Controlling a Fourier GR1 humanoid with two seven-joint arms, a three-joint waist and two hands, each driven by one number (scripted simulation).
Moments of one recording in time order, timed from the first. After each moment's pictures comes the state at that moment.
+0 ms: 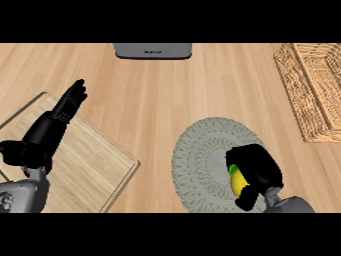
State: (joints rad) left arm -0.17 0.18 0.06 -1.59 -0.07 -0.23 0.02; right arm -0.09 -0.21 0.37 -1.50 1.13 0.28 0.16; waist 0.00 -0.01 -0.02
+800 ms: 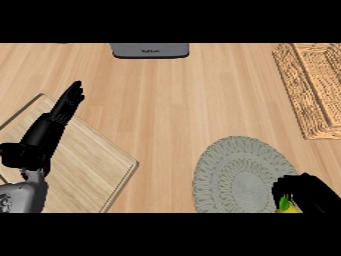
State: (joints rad) left arm -0.15 0.17 0.07 -1.59 -0.08 -0.23 0.01; right arm 0.25 -0.45 0.19 -1.74 0.88 0.15 -0.25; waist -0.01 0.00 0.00
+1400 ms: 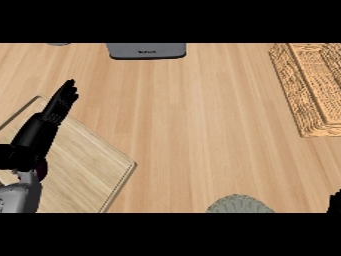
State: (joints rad) left arm -0.15 0.19 0.09 -1.62 -0.07 -0.23 0.03; right arm 0.42 -0.38 -0.10 -2.19 0.26 0.33 -0.25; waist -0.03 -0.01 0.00
